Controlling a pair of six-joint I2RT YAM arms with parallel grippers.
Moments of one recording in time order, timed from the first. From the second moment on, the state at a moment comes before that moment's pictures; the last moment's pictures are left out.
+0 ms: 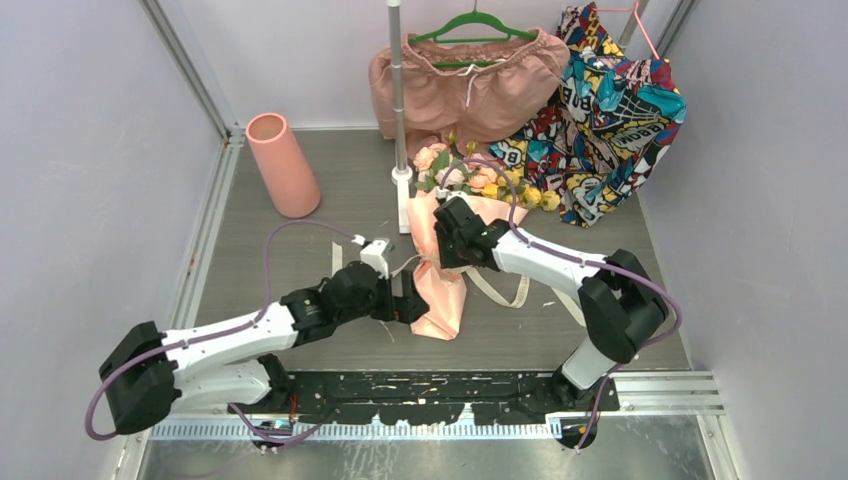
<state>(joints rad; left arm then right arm) -0.98 1.05 0.54 -0.11 -0.11 -0.73 0.73 1.61 1.05 -0.39 0.16 0.46</state>
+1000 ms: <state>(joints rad) -0.98 1.58 0.45 0.73 0.14 -1.03 0.73 1.66 1.03 -0.37 0.11 0.46</state>
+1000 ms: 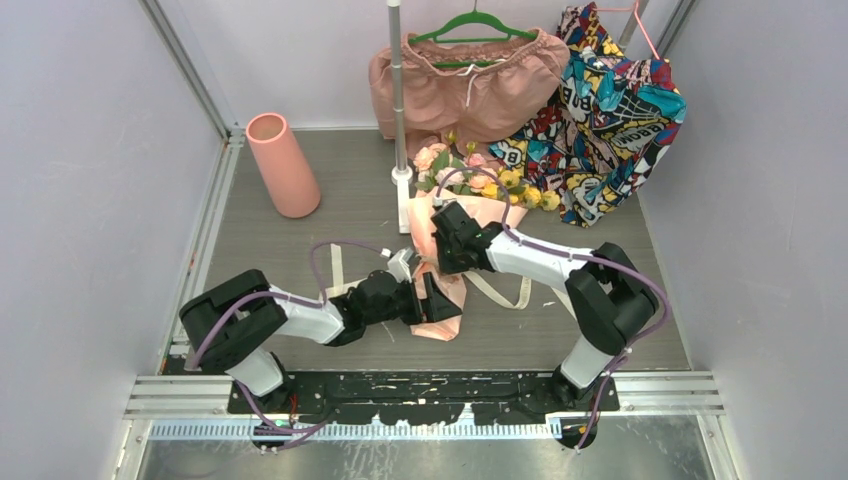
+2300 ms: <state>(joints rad) -0.95 1.69 0.42 0.95 0.19 -1.13 0.50 1.33 1.92 -0.90 0.27 0.32</state>
